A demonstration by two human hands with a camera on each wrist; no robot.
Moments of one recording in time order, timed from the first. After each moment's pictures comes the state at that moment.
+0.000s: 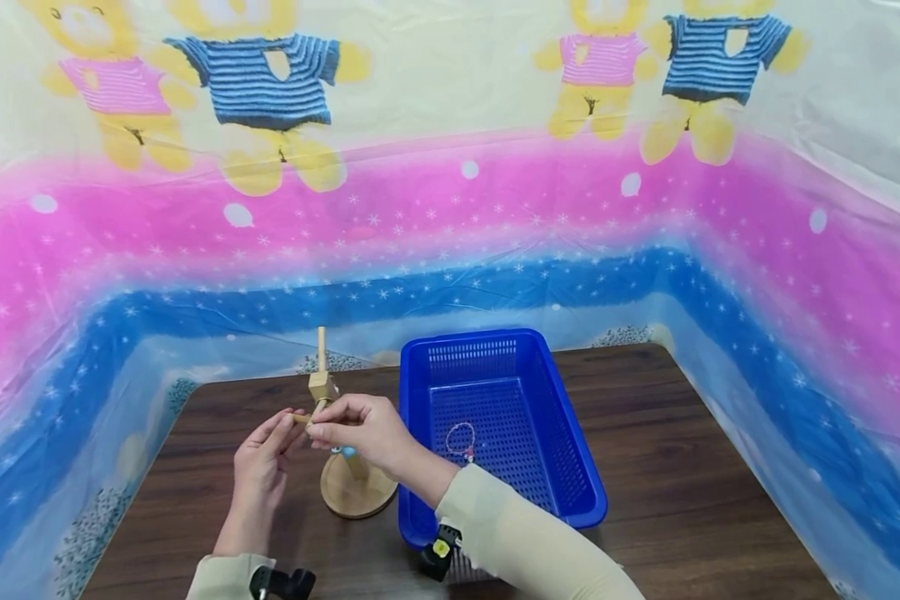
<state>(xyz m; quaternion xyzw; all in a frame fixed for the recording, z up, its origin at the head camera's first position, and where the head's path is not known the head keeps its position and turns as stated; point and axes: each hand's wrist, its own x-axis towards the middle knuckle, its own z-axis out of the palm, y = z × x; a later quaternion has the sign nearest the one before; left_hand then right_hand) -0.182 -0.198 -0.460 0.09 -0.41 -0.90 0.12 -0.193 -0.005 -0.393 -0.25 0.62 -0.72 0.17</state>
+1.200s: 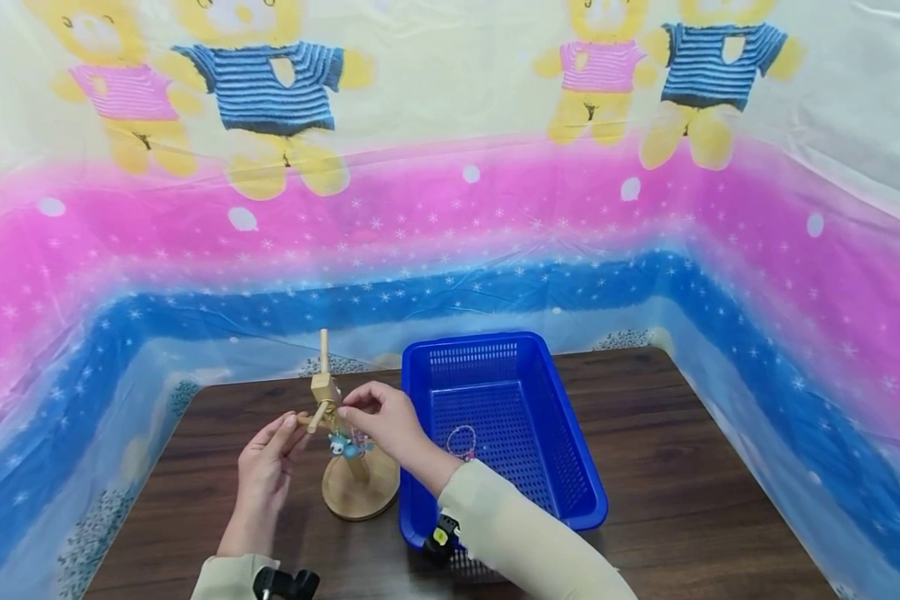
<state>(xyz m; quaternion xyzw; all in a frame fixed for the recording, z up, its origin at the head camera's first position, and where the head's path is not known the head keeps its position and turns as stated) -0.181 -0.196 -0.460 0.11 -0.42 -0.89 0.12 -0.212 -0.005 -0.409 -0.17 0.75 -0.63 0.06</state>
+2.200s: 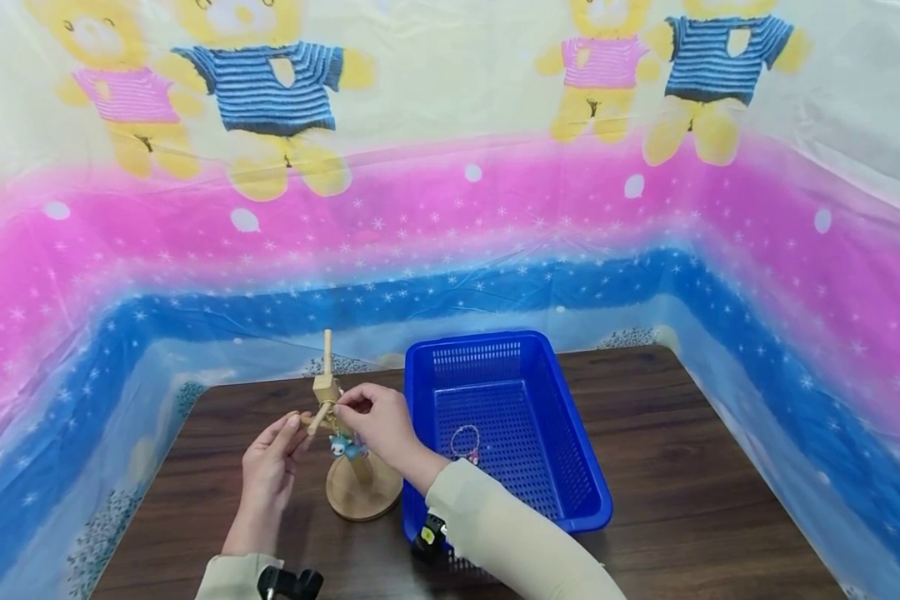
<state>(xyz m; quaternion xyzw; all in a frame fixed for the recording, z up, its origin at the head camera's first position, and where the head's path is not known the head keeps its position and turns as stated) -0.183 -0.197 -0.460 0.13 -0.43 -0.89 0.10 -0.217 -0.021 -0.414 -0.18 0.78 -0.60 -0.01</state>
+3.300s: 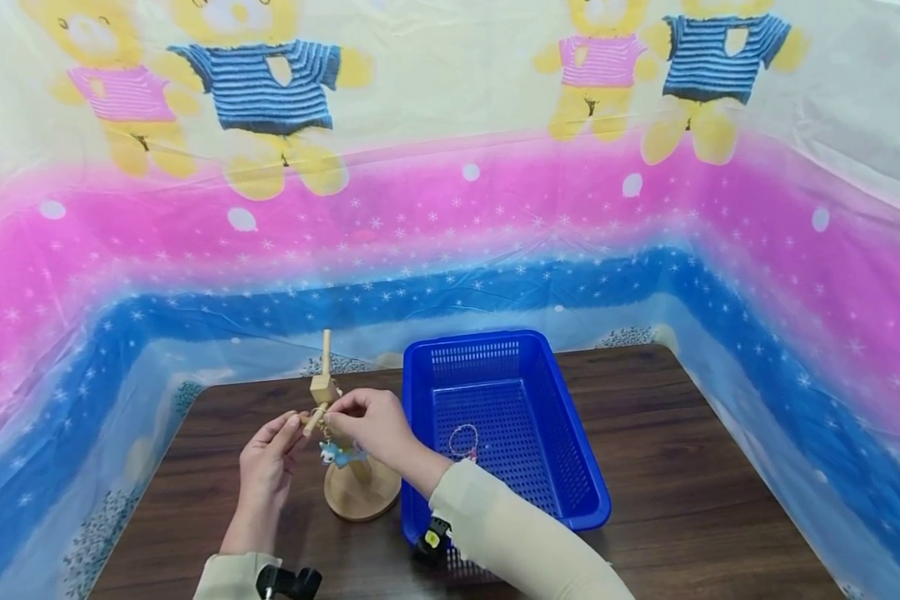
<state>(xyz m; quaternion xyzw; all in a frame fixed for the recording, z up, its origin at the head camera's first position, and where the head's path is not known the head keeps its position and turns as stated) -0.183 -0.194 -0.458 0.14 -0.45 -0.87 0.12 -0.207 -0.016 -0.401 -0.19 0.77 -0.61 0.05</state>
